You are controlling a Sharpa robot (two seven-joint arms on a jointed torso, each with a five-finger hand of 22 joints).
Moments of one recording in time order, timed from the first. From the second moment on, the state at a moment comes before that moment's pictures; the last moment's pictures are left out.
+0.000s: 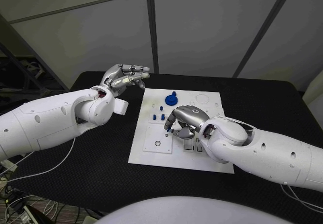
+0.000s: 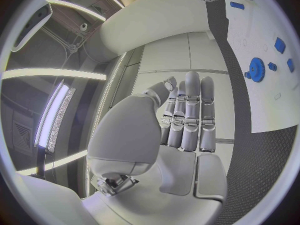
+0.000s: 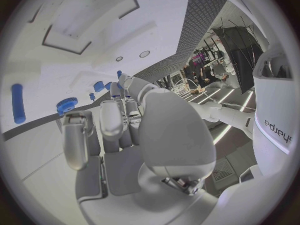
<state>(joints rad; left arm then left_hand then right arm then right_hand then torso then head) 1.14 -0.89 0.03 1.45 -0.10 -0.24 0.43 1.39 -0.11 0.41 -0.09 0.14 1.08 0.16 0.08 0.12 1.21 0.09 0.08 0.07 1.21 0.01 0.75 0.40 0.19 0.91 0.12 0.82 0.76 1.01 -0.63 0.01 1.61 -1.69 -0.33 -0.18 1.44 -0.12 0.51 -0.07 0.17 1.18 0.11 0.07 0.20 1.25 0.07 0.06 0.18 1.47 -0.03 1.21 1.01 0.01 1.46 0.08 1.57 1.31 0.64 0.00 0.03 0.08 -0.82</state>
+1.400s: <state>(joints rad) 1.14 -0.88 0.03 1.45 -0.10 -0.24 0.42 1.39 -0.11 0.41 -0.10 0.14 1.08 0.16 0.08 0.12 1.20 0.10 0.08 0.07 1.21 0.01 0.75 0.40 0.19 0.91 0.12 0.82 0.76 1.01 -0.59 0.01 1.57 -1.70 -0.25 -0.19 1.43 -0.12 0.51 -0.08 0.17 1.18 0.11 0.07 0.20 1.25 0.07 0.06 0.18 1.47 -0.03 1.21 1.01 0.01 1.46 0.08 1.57 1.31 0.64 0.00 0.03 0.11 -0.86</state>
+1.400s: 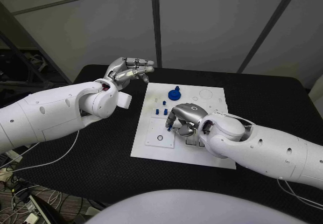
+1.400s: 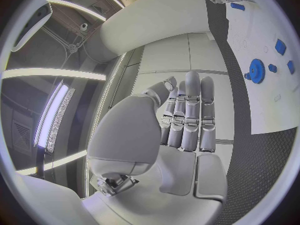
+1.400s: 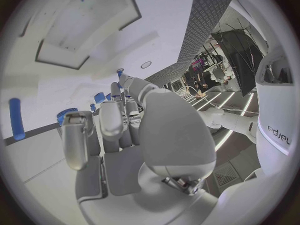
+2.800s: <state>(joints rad) 1.14 -0.88 0.03 1.45 -0.10 -0.23 0.42 1.39 -0.11 0.41 -0.10 0.14 1.08 0.16 0.07 0.12 1.20 0.10 0.08 0.07 1.21 0.01 0.75 0.40 0.19 0.91 0.12 0.82 0.76 1.00 -0.57 0.01 1.55 -1.73 -0.20 -0.22 1.39 -0.13 0.51 -0.09 0.17 1.16 0.12 0.07 0.19 1.25 0.06 0.06 0.16 1.47 -0.03 1.21 1.00 0.01 1.46 0.08 1.56 1.31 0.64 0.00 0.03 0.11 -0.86</state>
